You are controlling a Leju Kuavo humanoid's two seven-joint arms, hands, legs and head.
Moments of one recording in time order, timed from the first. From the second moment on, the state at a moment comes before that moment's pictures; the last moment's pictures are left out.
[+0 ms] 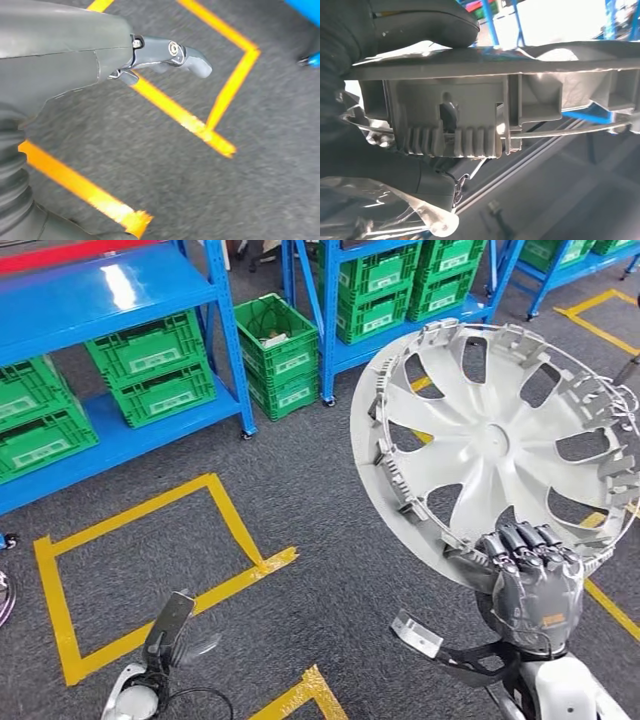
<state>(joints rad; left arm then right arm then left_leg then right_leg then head) 0.03 0.07 -0.41 -0.85 -0.17 0.25 -0.20 -0.08 -0.37 0.55 -1.81 1.49 -0.56 0.18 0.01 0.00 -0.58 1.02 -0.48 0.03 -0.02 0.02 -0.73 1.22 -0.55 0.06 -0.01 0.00</state>
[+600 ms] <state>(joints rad) 0.07 0.02 -0.33 -0.94 -0.15 0.32 -0.38 0.02 -0.38 0.47 -1.93 1.49 -0.57 0.13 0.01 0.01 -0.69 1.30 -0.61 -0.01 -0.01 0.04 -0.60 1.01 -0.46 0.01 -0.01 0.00</state>
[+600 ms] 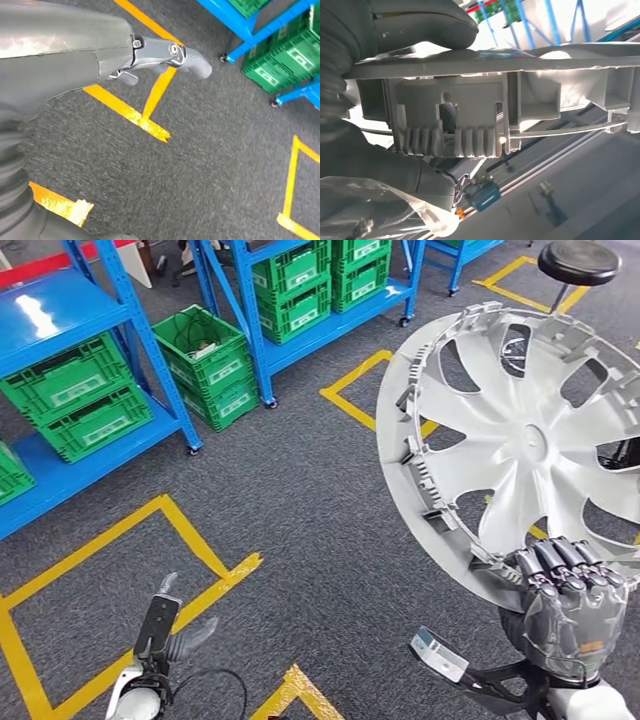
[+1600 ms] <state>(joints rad) 0.06 0.01 -0.24 -0.84 -0.01 0.10 -0.16 0.03 -0.38 0.44 -1.98 1.50 -0.54 0.15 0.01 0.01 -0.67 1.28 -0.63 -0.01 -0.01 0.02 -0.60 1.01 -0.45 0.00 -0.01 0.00</state>
